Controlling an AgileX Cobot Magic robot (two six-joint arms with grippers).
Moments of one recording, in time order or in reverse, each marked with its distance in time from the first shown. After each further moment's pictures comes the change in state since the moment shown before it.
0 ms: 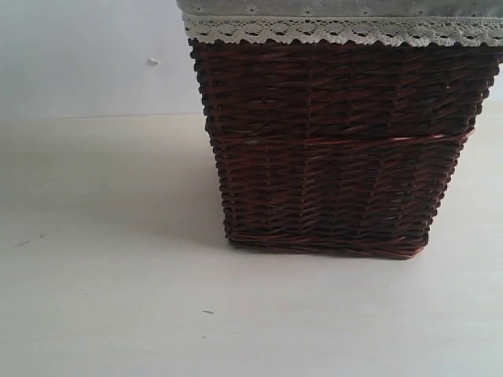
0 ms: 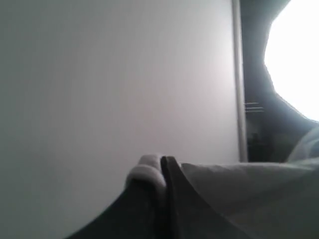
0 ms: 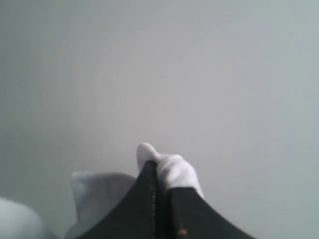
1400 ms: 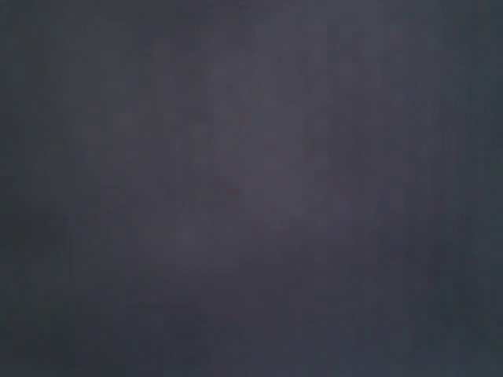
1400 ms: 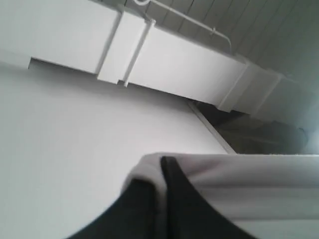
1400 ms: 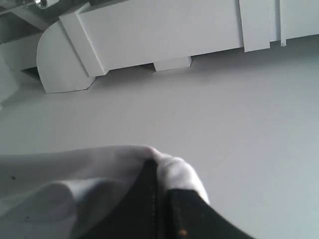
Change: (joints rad) left arm 0.069 -0.089 -0.894 -0.024 0.231 0.115; right arm 0.002 0.199 -1.056 0.000 -0.232 -0.043
